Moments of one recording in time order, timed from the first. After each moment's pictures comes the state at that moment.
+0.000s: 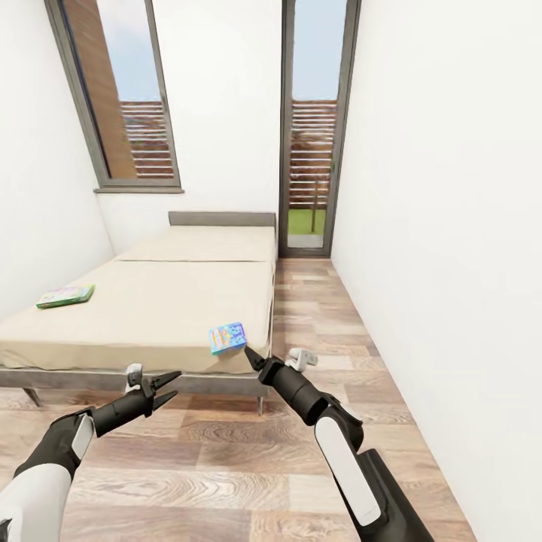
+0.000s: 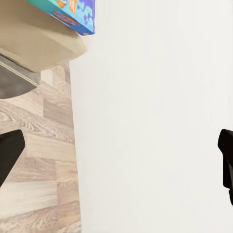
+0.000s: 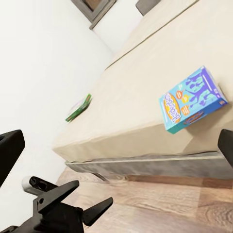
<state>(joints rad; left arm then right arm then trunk) -0.71 0.18 0.69 -0.52 -0.07 0.77 -1.22 -0.38 0.15 0.36 -1.45 -0.75 0.35 0.00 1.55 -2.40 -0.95</state>
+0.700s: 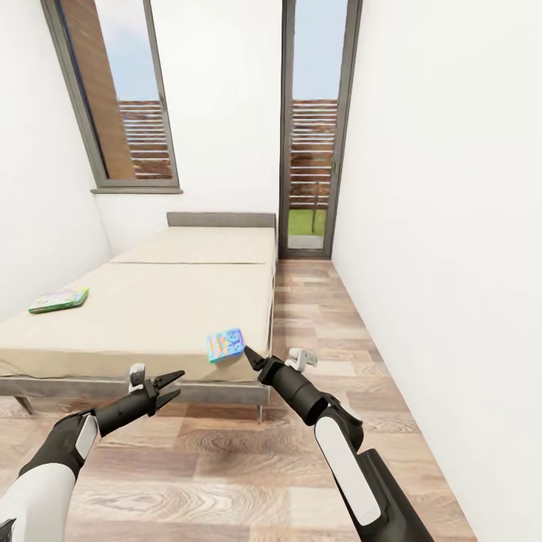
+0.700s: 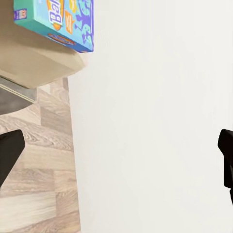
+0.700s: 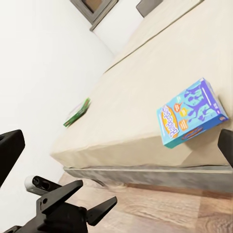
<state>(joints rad) -0.71 0.16 0.69 -0.52 -0.07 0.76 -1.22 -0.38 0.15 0.36 -1.45 -0.75 0.35 0.00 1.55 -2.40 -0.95</state>
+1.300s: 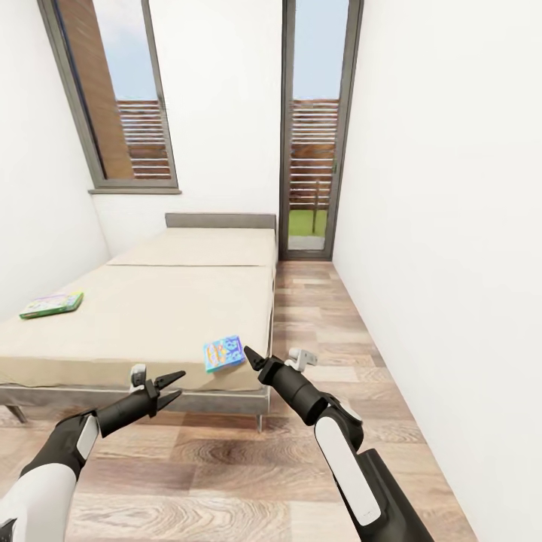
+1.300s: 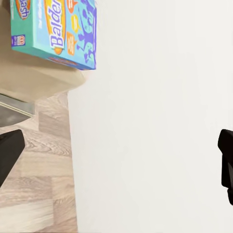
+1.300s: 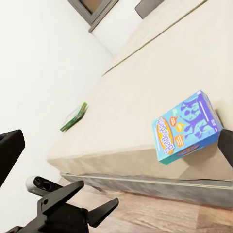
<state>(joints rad) -0.71 0.16 0.69 -0.52 -0.07 0.77 -1.22 -0.38 0.15 0.36 -1.45 -0.75 0.35 0.00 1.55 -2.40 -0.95</state>
